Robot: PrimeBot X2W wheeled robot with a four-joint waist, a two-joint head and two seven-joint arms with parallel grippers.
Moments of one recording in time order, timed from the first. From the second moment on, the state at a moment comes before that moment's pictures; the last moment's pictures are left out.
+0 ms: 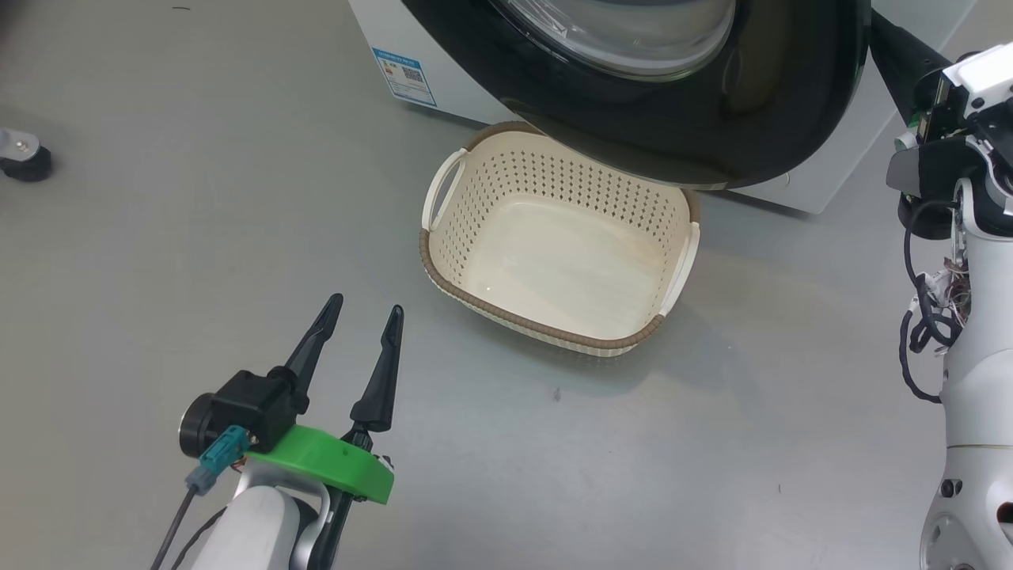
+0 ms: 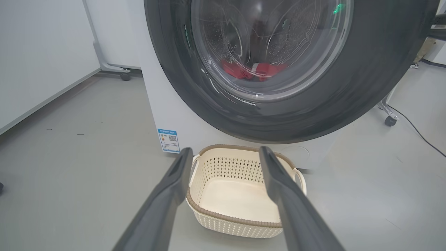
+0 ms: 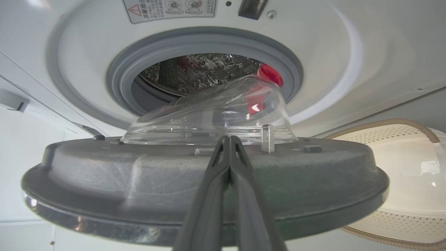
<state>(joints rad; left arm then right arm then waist) -0.22 0.04 -0.32 0.25 -0.41 -0.13 -0.25 -0.78 -0.10 -0.15 0.41 1.28 -0.07 0.51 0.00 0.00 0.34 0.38</state>
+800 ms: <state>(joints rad) -0.22 0.04 -0.33 0.28 -0.40 -0.13 -0.25 -0.72 -0.08 -0.18 0.51 1.45 -0.10 0.64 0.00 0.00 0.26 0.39</state>
